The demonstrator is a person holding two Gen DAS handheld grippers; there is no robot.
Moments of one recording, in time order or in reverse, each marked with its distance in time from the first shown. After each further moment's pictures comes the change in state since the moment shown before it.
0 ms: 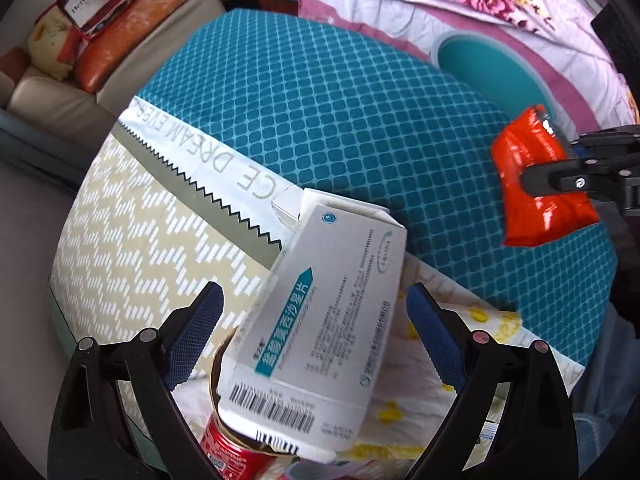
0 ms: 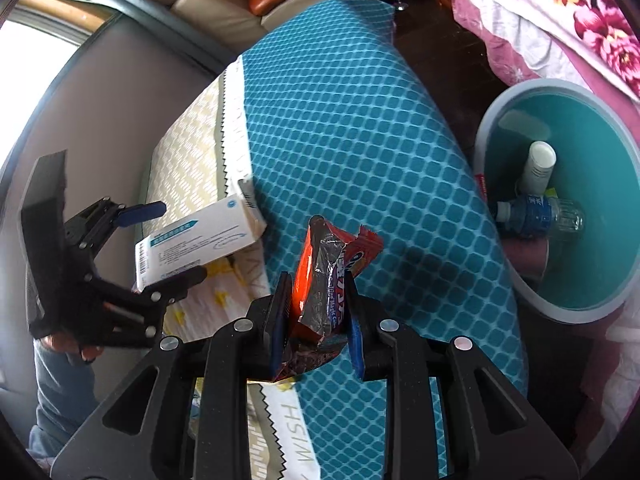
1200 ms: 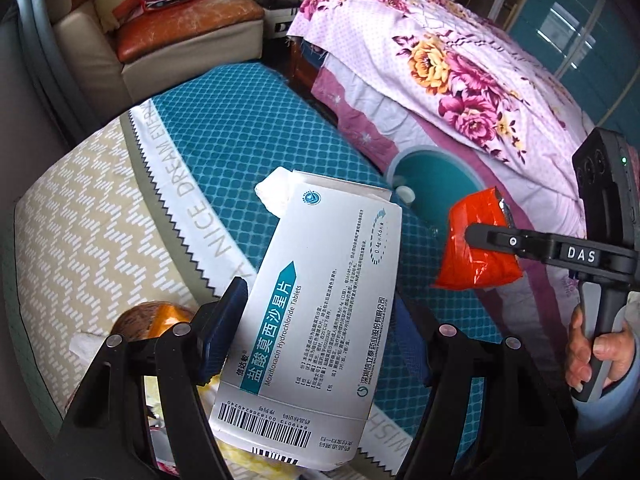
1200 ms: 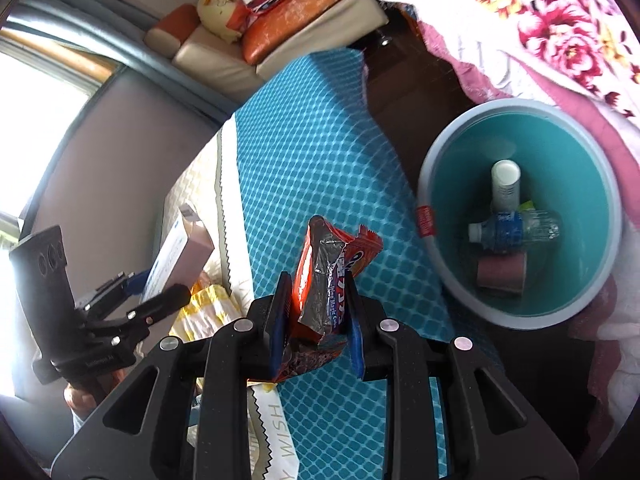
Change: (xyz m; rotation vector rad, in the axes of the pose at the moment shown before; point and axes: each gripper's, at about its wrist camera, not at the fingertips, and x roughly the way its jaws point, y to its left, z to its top) left arm -0.066 -0.043 0.002 -0.366 -0.271 -0.172; right arm -0.064 -0.047 -0.001 0.072 -0.170 0.058
